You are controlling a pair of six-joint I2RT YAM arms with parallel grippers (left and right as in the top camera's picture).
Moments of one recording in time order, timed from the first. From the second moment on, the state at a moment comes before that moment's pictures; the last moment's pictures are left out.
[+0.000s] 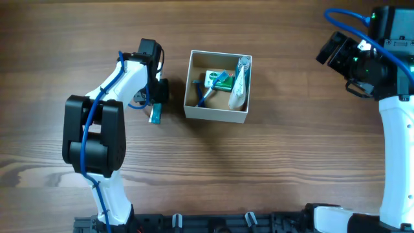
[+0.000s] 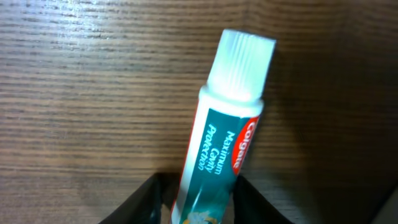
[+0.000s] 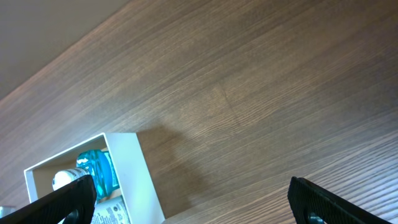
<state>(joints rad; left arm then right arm) -0.18 2.06 1.39 -0.82 0.01 -0.24 -0.05 1.46 1.68 -1.19 0.05 0.50</state>
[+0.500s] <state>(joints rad) -0.18 1.98 1.43 -1.00 0.02 -0.23 -0.05 1.46 1.68 -1.19 0.05 0.50</state>
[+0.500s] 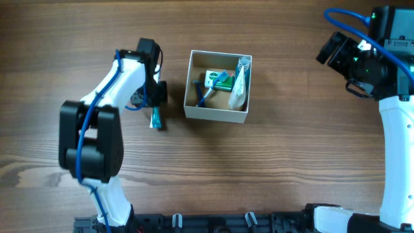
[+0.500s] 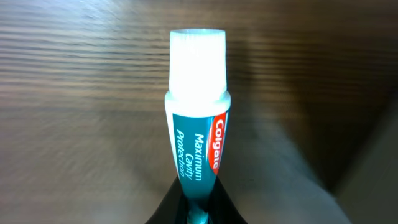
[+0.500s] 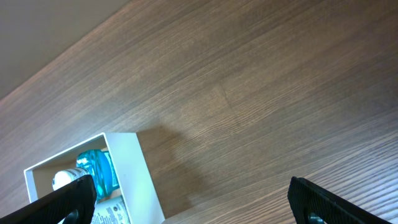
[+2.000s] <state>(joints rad) -0.34 1.62 1.54 -0.95 0.08 -0.24 -0.05 1.46 1.68 -1.19 0.05 0.50</state>
